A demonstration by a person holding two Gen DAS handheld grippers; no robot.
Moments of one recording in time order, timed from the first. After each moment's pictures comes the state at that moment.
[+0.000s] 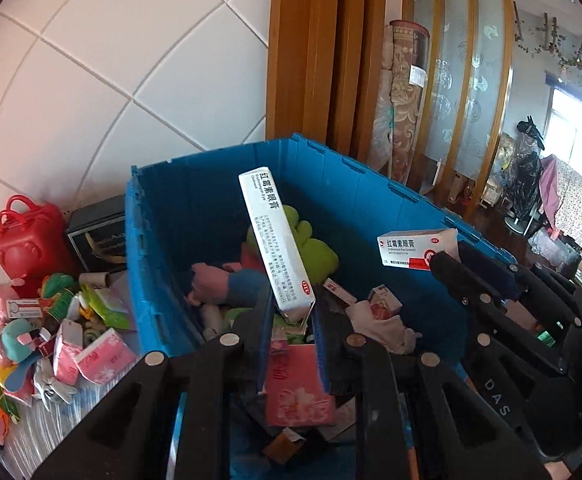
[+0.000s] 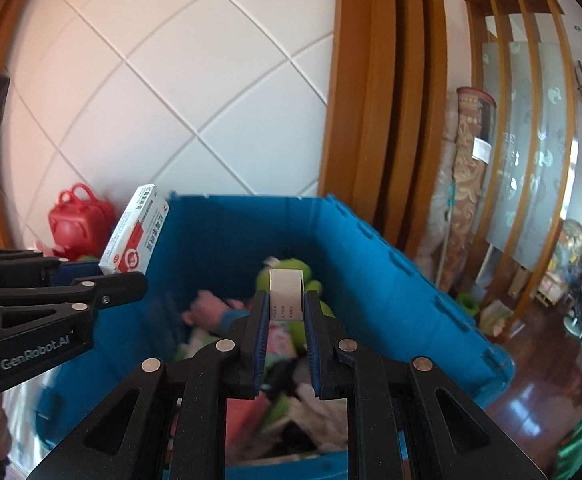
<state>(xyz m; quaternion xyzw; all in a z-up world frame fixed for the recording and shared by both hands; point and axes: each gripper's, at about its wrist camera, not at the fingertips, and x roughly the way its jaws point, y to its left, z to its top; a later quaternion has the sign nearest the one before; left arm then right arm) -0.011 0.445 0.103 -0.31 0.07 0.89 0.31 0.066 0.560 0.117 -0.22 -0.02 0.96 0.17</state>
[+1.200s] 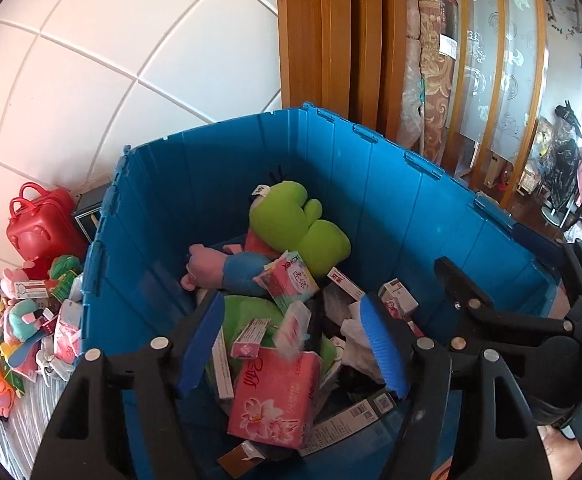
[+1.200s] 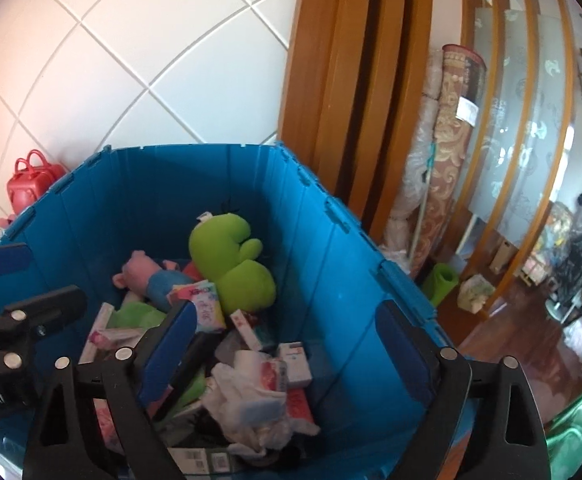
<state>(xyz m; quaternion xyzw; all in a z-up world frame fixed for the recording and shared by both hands) -0.010 0.519 0.071 -0.34 0.10 0.90 0.24 0.049 0.665 0.077 -0.28 -0.02 0.94 0.21</state>
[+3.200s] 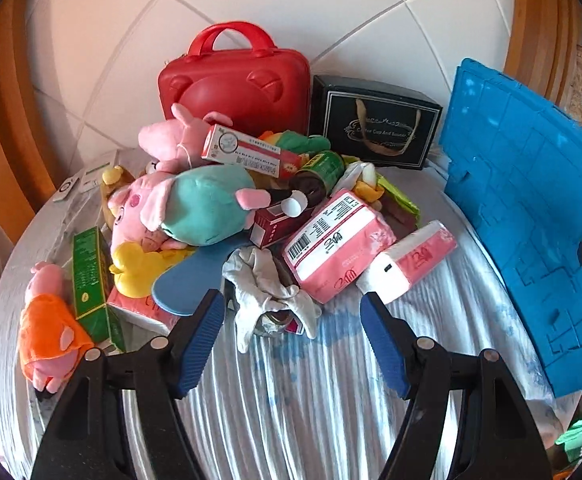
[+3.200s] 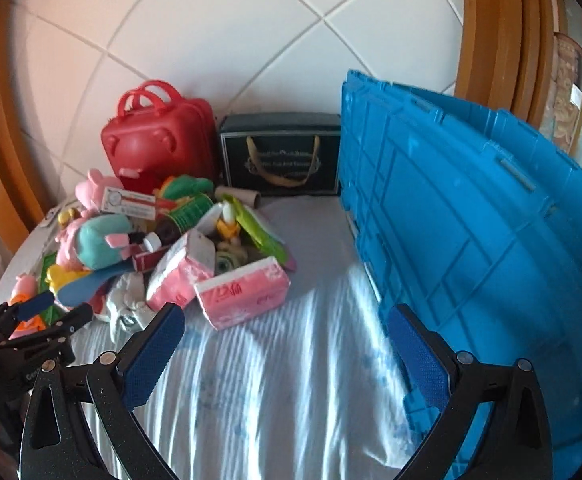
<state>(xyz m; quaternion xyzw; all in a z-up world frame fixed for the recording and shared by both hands) -0.187 0.044 -0.095 -0.41 0.01 0.91 0.10 -0.146 0.298 -0.016 -0.38 0.03 0.92 0.10</state>
